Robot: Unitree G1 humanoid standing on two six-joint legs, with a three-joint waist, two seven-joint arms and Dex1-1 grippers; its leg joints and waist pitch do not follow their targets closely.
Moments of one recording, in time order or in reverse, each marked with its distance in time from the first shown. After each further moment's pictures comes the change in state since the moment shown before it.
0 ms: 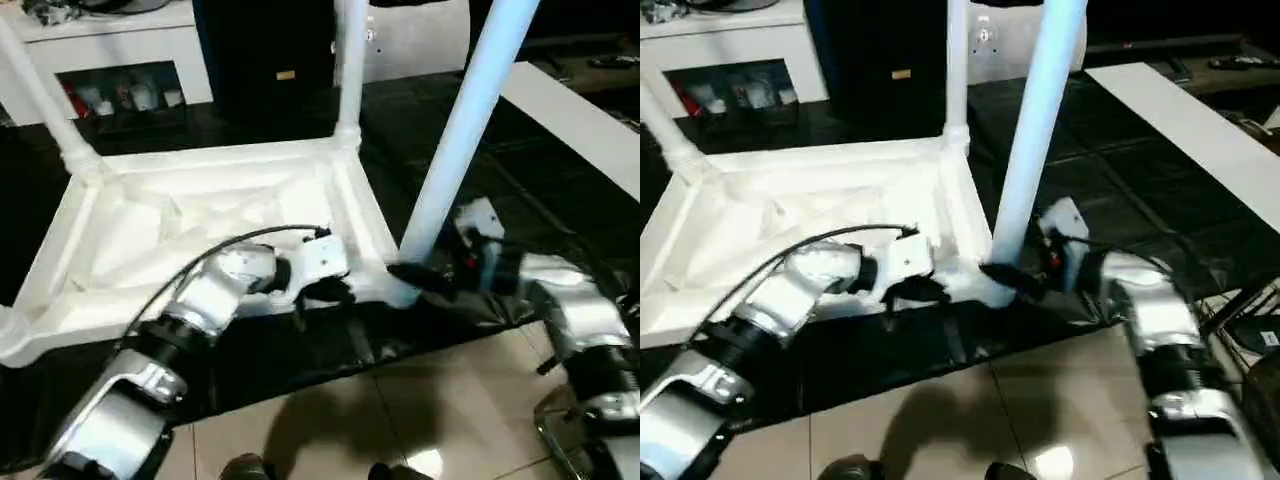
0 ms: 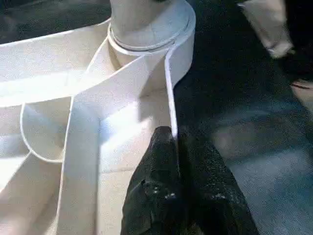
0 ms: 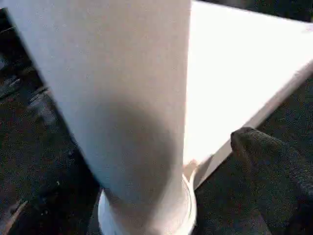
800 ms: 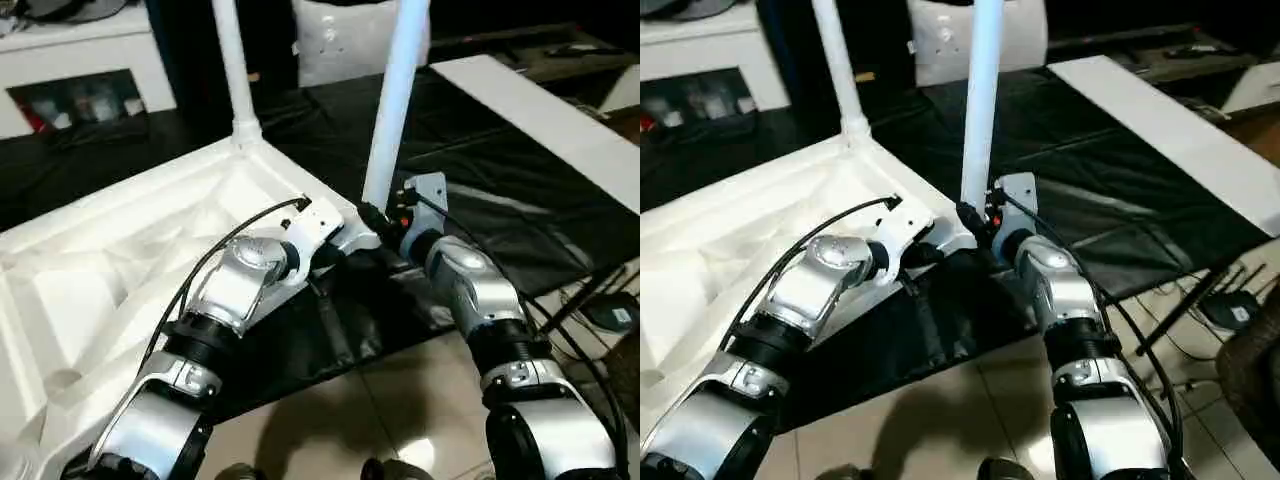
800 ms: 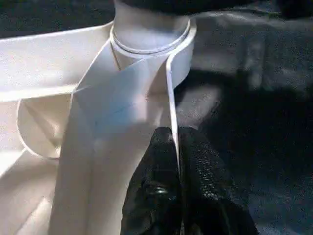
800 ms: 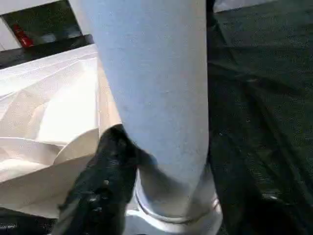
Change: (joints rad) left arm -0.019 -0.226 0.152 -0.011 0.029 0.382 0.423; right arm -0.164 0.360 -0.145 0.183 -0.048 0.059 -0.748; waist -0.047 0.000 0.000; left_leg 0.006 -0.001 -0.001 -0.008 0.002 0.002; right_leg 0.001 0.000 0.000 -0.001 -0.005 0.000
